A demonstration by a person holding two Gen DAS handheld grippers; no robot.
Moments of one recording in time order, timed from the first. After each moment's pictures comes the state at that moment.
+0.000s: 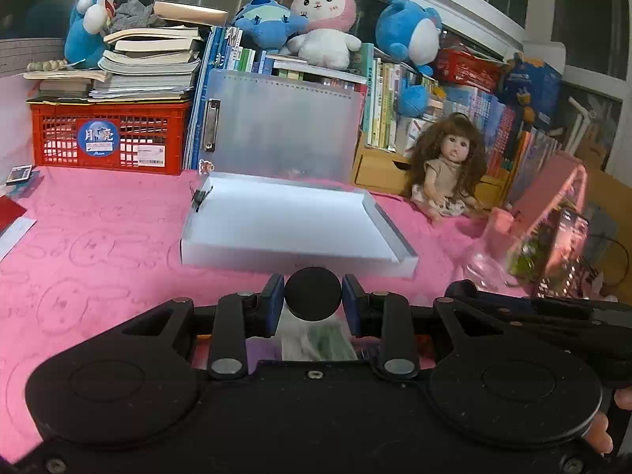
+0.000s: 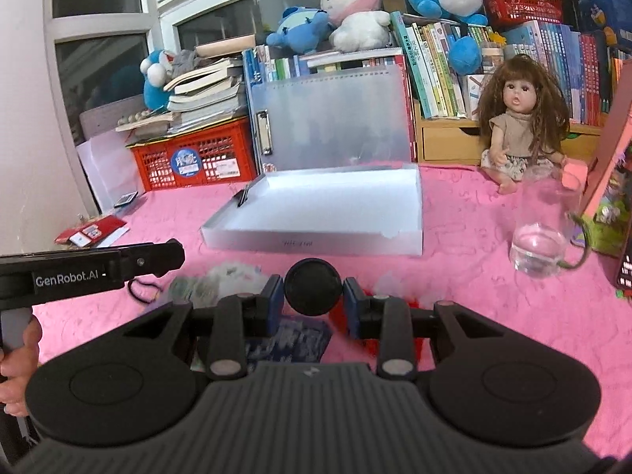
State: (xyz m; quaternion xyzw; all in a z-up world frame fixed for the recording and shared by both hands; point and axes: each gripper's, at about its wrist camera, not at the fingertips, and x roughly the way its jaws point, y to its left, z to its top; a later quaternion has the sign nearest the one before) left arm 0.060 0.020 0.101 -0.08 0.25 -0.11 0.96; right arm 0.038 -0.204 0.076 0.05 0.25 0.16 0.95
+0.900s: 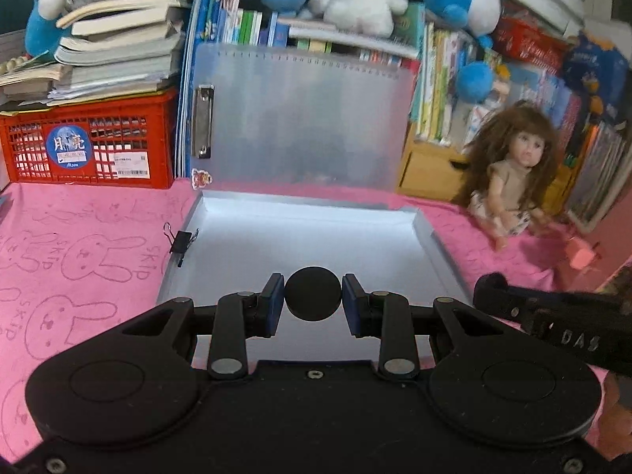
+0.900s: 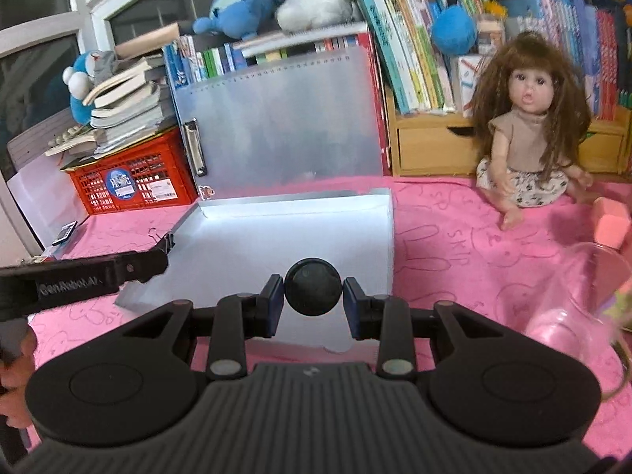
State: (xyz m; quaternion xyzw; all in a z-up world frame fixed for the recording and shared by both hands) left arm 0.252 -0.012 0.093 -0.05 0.32 -0.07 0.94; right arm 0.201 -0.219 0.085 0.07 0.31 0.13 0.94
